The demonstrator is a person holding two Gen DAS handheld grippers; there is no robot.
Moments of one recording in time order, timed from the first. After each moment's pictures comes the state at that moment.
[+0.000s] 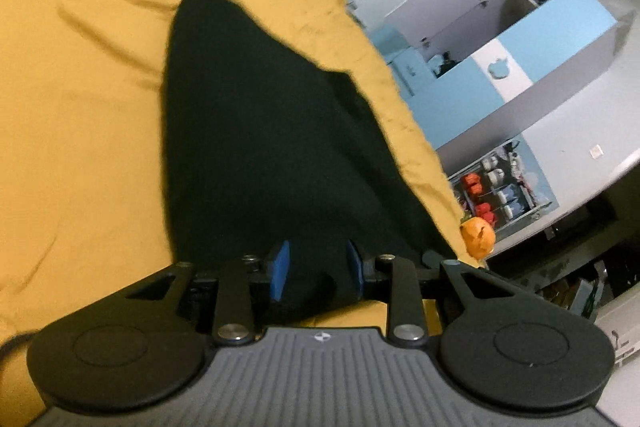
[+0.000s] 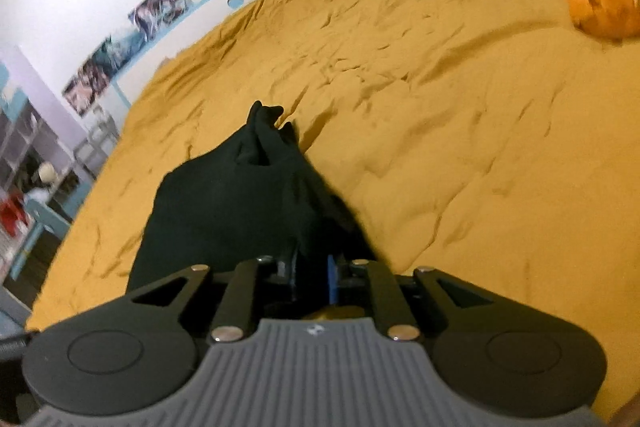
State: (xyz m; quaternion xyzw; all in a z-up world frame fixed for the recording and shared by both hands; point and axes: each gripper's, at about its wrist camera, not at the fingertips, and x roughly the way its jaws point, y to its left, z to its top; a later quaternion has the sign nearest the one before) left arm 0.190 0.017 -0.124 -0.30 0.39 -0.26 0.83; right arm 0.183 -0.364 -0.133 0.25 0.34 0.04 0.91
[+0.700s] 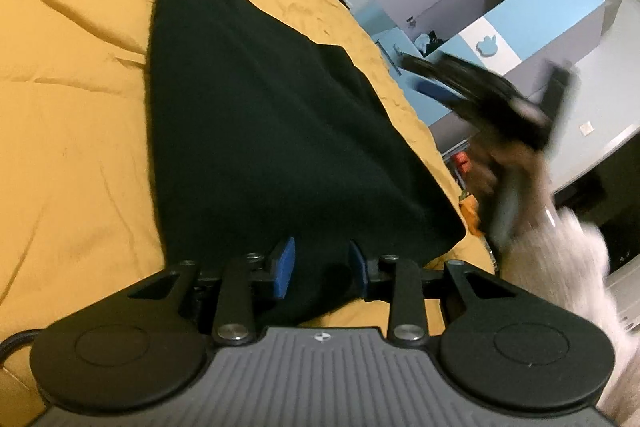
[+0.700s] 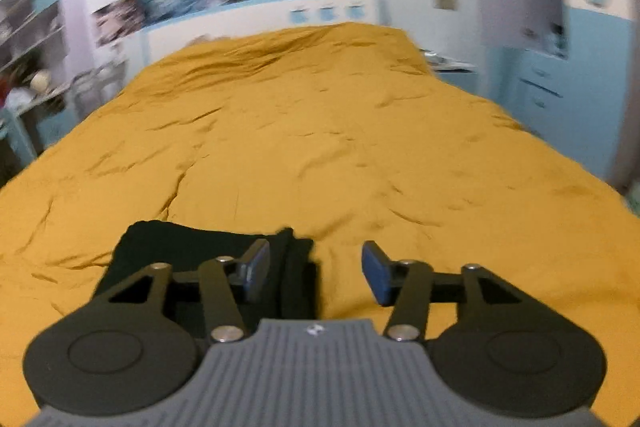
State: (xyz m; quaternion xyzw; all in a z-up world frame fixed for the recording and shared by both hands) left arm 0.189 0.007 -0.150 -0.29 0.41 -0.29 0.82; right arm 0.349 -0.315 -0.077 0.03 0.29 0.09 0.95
